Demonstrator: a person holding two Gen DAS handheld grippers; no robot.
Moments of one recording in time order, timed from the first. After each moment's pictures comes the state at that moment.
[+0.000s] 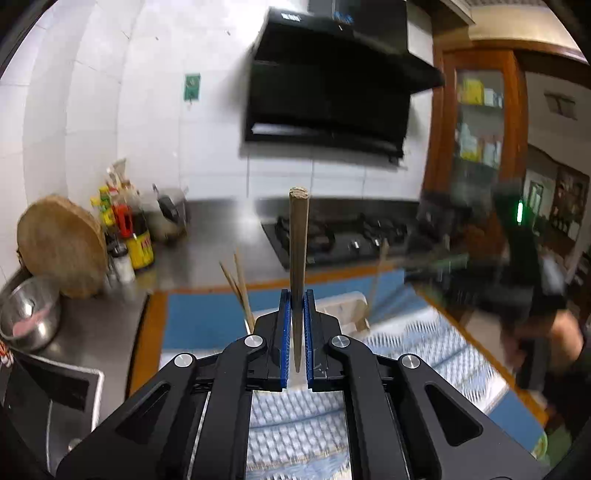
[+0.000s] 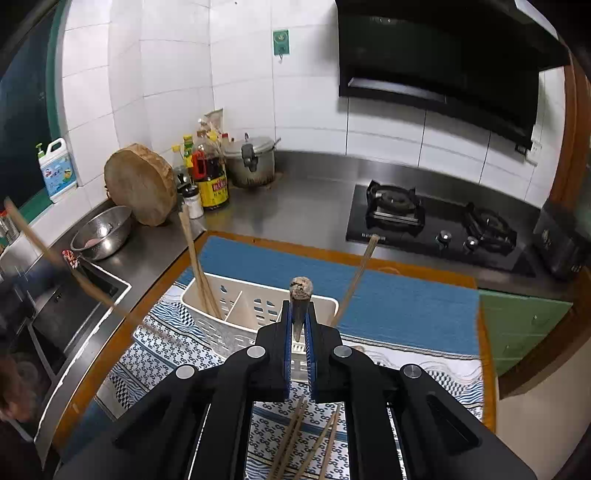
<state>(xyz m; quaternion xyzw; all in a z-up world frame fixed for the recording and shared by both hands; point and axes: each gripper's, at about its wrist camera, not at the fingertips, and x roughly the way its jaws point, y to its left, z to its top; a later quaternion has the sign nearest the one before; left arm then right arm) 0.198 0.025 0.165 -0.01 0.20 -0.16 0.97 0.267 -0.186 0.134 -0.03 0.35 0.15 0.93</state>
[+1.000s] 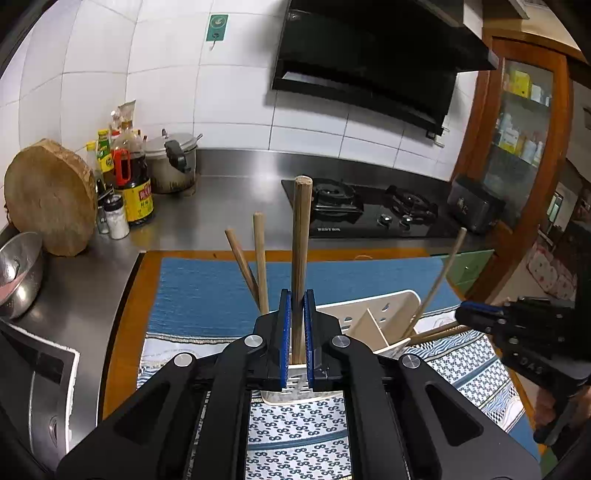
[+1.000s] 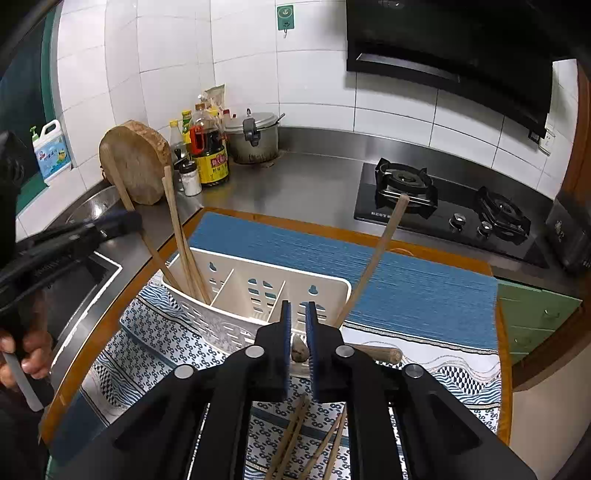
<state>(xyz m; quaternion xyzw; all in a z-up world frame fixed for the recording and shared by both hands) 0.309 0.025 0.100 -0.05 0.30 -0.12 0.95 0.287 -0.178 0.099 -0.04 0.37 0.15 0.92</state>
